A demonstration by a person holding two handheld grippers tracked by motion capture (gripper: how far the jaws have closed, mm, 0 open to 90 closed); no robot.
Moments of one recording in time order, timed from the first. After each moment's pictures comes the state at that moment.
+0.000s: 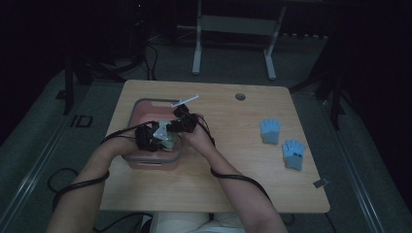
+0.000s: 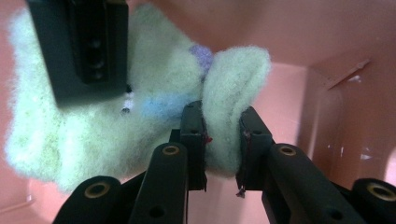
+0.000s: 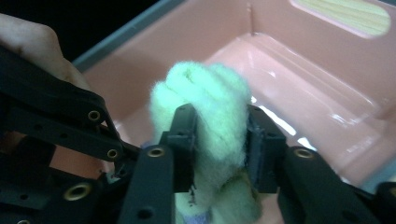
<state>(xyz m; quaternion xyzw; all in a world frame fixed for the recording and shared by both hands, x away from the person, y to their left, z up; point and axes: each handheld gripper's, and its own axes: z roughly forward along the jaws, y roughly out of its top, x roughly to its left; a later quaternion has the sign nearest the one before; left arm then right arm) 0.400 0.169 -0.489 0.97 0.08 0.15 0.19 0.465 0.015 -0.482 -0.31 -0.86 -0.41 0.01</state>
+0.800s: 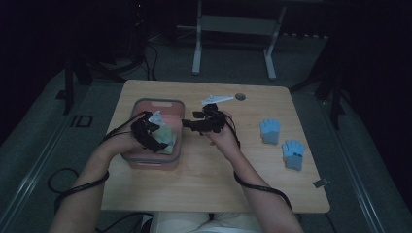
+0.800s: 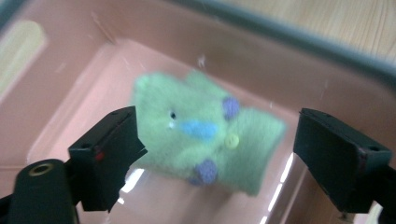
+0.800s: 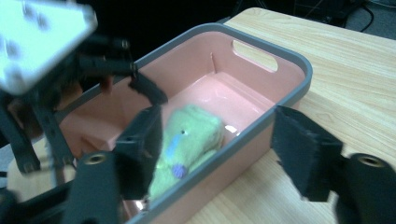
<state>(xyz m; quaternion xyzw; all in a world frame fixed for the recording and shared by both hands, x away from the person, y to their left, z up) 0.406 0.181 -0.462 0.92 0.23 0.14 0.27 0.440 -0.071 -0.442 -0.31 -0.81 -0.50 -0.04</state>
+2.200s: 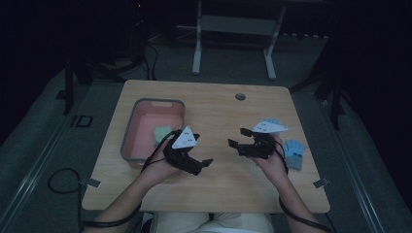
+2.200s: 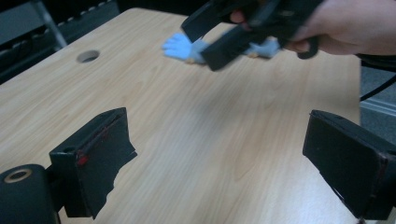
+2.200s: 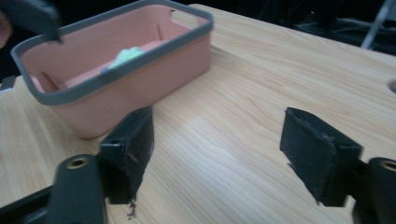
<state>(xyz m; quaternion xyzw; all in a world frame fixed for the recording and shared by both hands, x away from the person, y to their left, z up) 0.315 0.069 -0.440 0.84 0.20 0.15 0.48 0.372 -0.213 -0.463 -0.33 -0.79 -0.49 -0.15</state>
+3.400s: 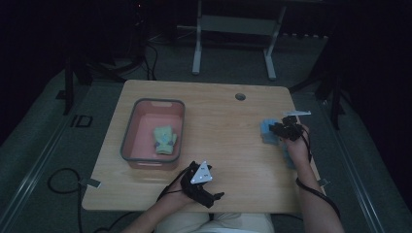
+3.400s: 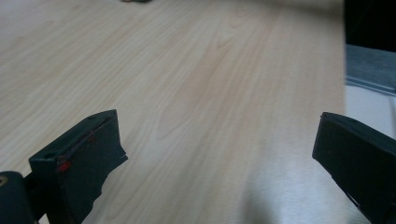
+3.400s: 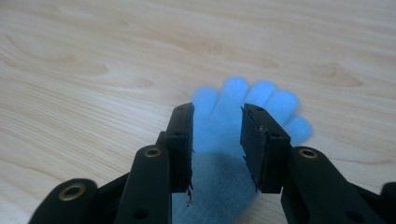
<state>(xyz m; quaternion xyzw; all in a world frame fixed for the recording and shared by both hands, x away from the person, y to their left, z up) 0.279 0.028 -0.544 0.85 0.19 0.12 0.47 0.481 -0.338 -0.521 -0.50 -0.77 -0.35 -0.20</state>
